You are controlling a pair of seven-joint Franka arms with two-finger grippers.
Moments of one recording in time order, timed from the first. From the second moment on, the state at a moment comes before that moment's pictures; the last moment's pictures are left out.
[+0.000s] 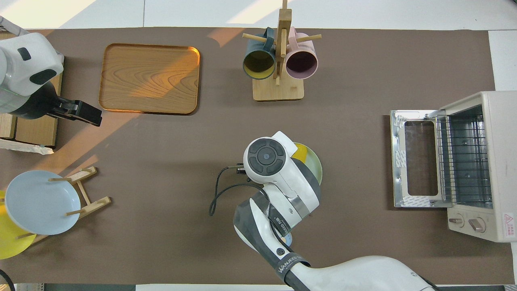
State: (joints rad) left arm -0.17 0.08 0.00 -1.56 0.00 1.59 0.12; right arm 0.68 0.37 -0.01 -1.91 0.05 2.27 0.66
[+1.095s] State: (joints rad) left arm -0.17 0.08 0.01 -1.56 0.00 1.61 0.08; right arm 0.50 0.26 -0.01 -1.66 -0.14 1.71 0.45
